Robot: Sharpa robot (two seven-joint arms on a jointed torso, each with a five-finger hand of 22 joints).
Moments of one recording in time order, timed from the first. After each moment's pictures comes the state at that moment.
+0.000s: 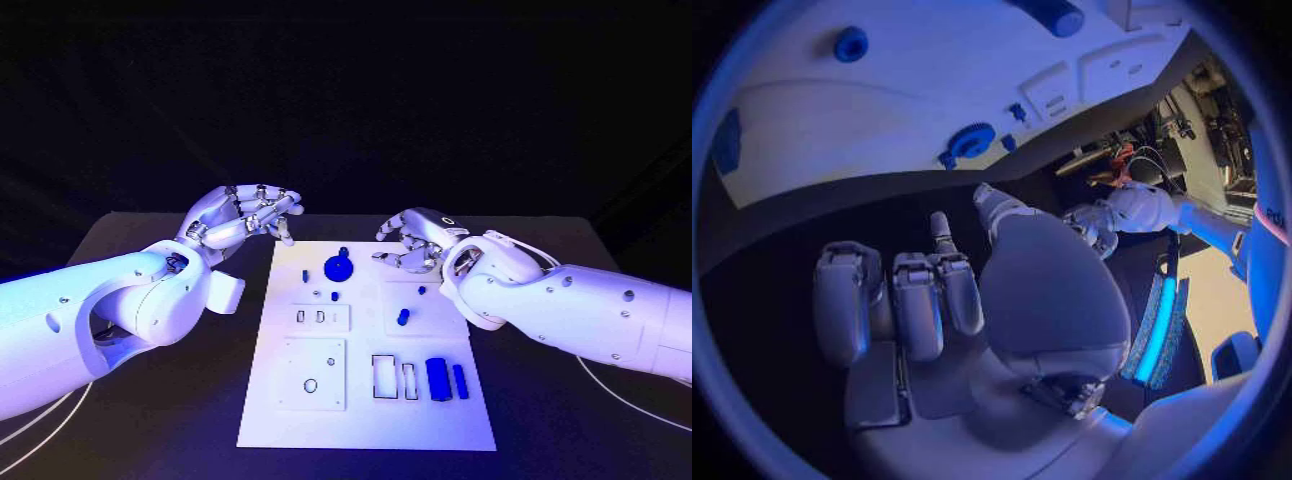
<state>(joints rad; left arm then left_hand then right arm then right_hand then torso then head) 1.24 -1.02 0.01 1.71 -0.18 -0.30 0.44 1.36 -0.17 0.52 0.23 0.07 0.81 0.20 0.33 0.35 1.07 0.14 0.13 0.12 0.99 0.08 0.77 0.73 0.18 0.98 0.17 0.80 0.36 1.29 -0.70 -0.11 1.45 -1.39 -0.51 -0.14 1.31 -0.17 0.30 0.27 0.14 0.90 0.17 0.12 0.42 1.47 0.08 1.51 1.31 1.47 0.01 1.57 1.31 0.05 1.46 0.12 1.42 1.31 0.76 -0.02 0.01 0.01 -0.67</state>
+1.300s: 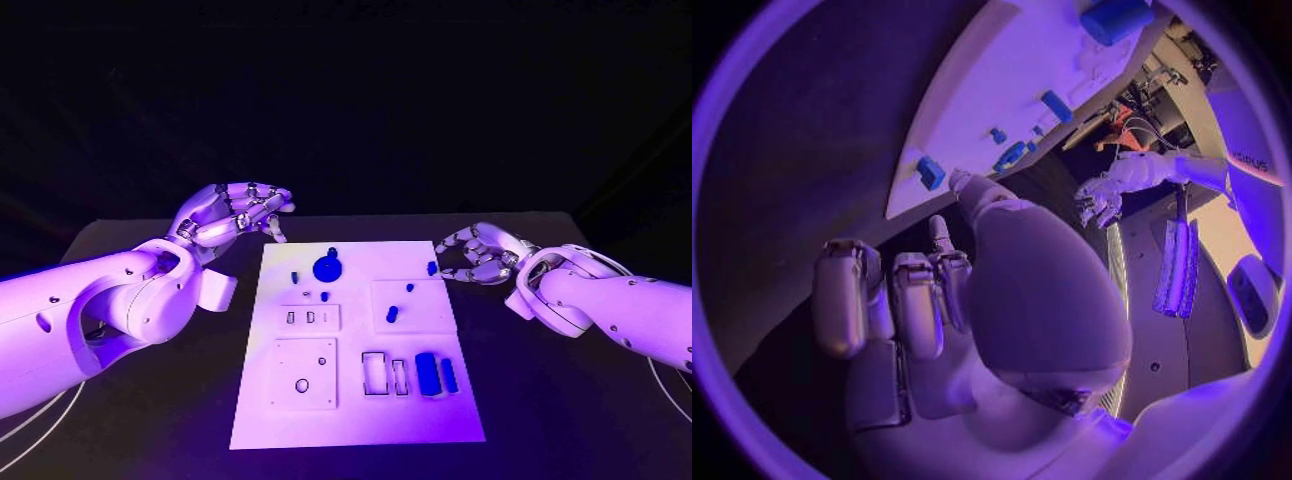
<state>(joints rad) 1.24 -1.02 0.01 1.69 -0.18 -0.30 0.44 1.36 -0.17 0.52 0.23 0.07 0.81 0.20 0.33 0.35 1.07 0.14 0.13 0.12 0.99 0.08 0.77 0.73 0.18 0.97 0.17 0.80 0.37 1.22 -0.89 -0.11 1.32 -1.07 -0.37 0.17 1.46 -0.23 0.32 0.16 0.24 0.87 0.17 0.08 0.42 1.47 0.08 1.49 1.31 1.47 0.01 1.57 1.31 0.05 1.44 0.12 1.39 1.31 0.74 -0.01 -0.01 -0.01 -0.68</state>
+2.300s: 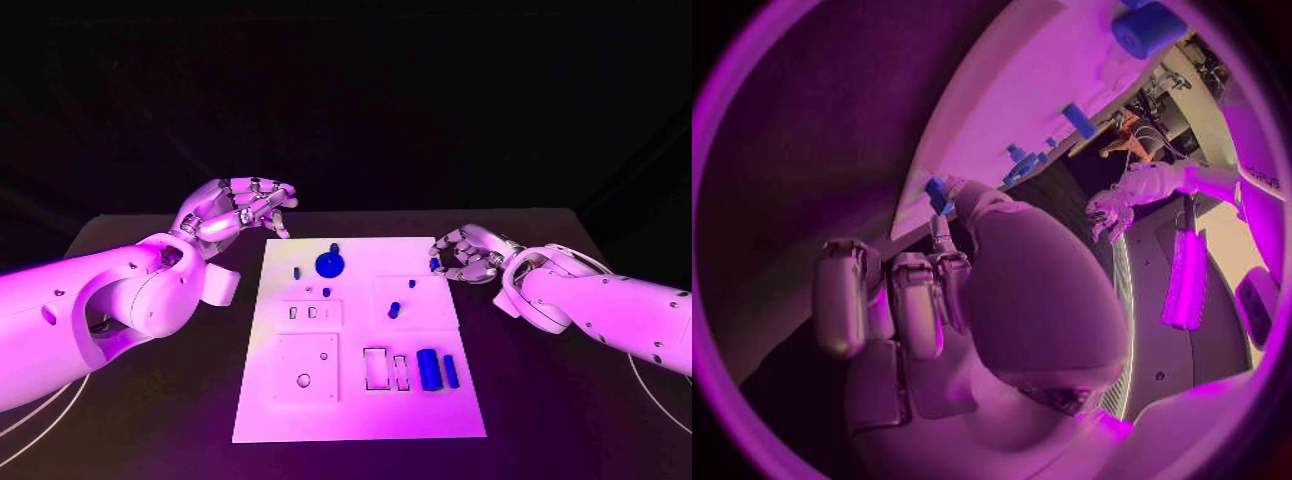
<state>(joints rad) 1.24 -1.02 0.01 1.69 -0.18 -0.29 0.44 1.36 -0.17 0.53 0.23 0.07 0.81 0.20 0.33 0.35 1.07 0.14 0.13 0.12 0.98 0.08 0.77 0.72 0.18 0.97 0.17 0.80 0.37 1.20 -0.80 -0.11 1.23 -1.10 -0.37 0.14 1.46 -0.20 0.39 0.14 0.25 0.93 0.17 0.09 0.43 1.47 0.08 1.49 1.31 1.47 0.01 1.57 1.31 0.05 1.44 0.12 1.39 1.31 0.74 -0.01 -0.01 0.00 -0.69</state>
